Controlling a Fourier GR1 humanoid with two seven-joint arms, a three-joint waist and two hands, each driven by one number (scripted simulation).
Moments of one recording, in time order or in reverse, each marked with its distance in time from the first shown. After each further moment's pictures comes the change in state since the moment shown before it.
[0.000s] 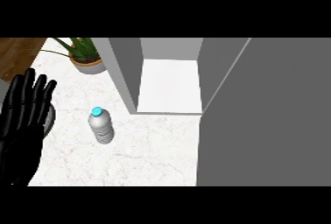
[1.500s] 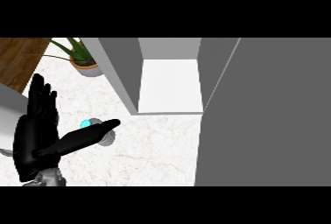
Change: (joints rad) left arm -0.079 -0.098 -0.060 0.103 -0.439 0.426 0.545; right arm 0.626 -0.020 0.354 -0.392 -0.062 0.126 0.072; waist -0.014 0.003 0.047
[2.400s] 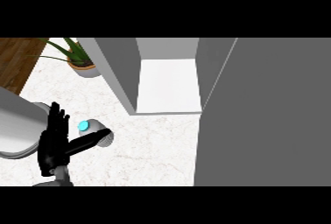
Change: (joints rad) left arm 0.086 -0.004 0.208 0.468 0.387 -0.065 -0.437; right arm 0.210 -0.099 0.094 -0.015 0.022 -0.020 -0.189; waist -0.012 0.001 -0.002
